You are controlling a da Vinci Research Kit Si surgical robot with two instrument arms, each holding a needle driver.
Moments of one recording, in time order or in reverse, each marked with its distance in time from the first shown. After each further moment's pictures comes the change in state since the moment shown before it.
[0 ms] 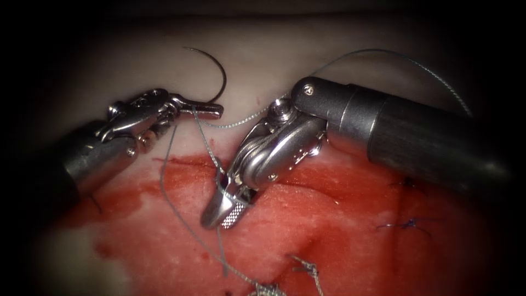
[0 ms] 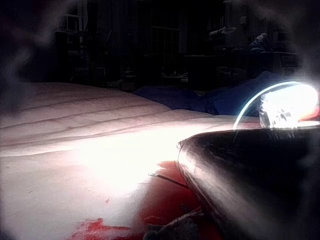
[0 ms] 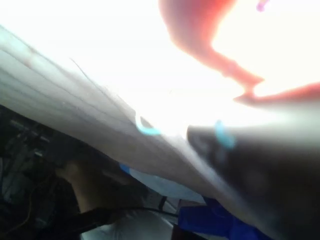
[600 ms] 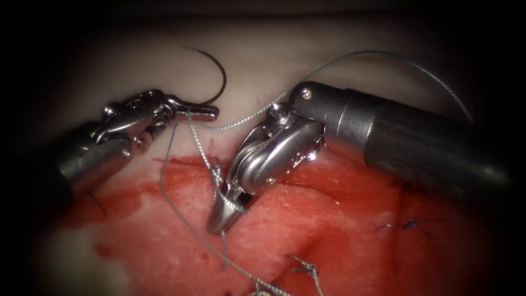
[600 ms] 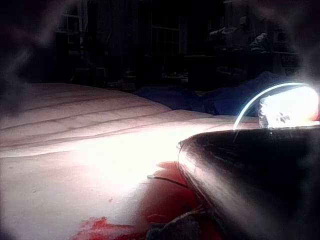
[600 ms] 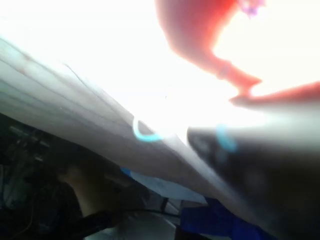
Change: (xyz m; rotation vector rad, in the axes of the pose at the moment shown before) right arm 0.000 -0.001 0.001 -0.026 -0.021 -0.058; left arm 0.000 0.000 0.000 -0.015 -0.006 -0.005
